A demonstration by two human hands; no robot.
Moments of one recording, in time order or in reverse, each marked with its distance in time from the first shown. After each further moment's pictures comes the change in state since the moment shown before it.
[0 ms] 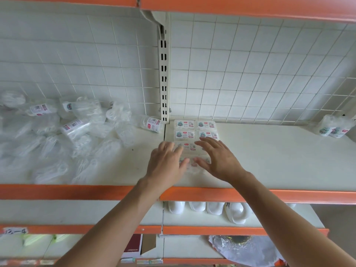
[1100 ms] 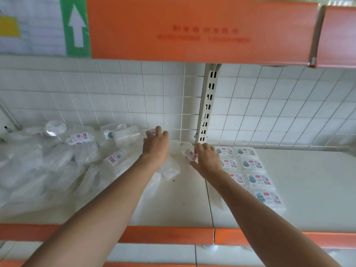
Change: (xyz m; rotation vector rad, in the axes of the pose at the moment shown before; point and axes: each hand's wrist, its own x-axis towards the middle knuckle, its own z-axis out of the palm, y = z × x) left_hand 0.101 -0.186 -0.043 0.245 -0.037 -0.236; right_hand 0.158 -0.118 0.067 -0.166 -0.061 0.264
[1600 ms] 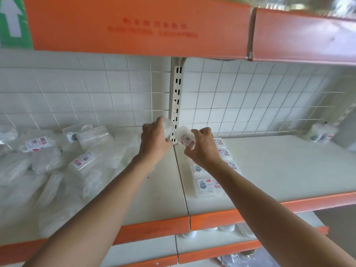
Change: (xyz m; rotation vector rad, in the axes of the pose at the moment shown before) left_hand -0.020 0.065 -0.029 -0.686 0.163 0.116; right_hand -0.032 0.038 -0.053 0.233 0.218 0.155
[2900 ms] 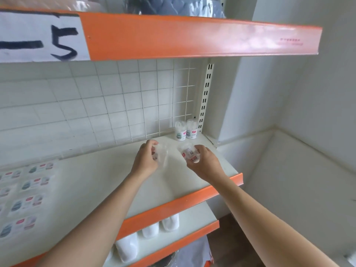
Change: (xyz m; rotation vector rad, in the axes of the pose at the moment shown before) left_hand 0.006 0.379 0.378 -0.296 -0.253 0.040; right_hand -0.068 0.501 -0.246 0.131 0.024 0.385
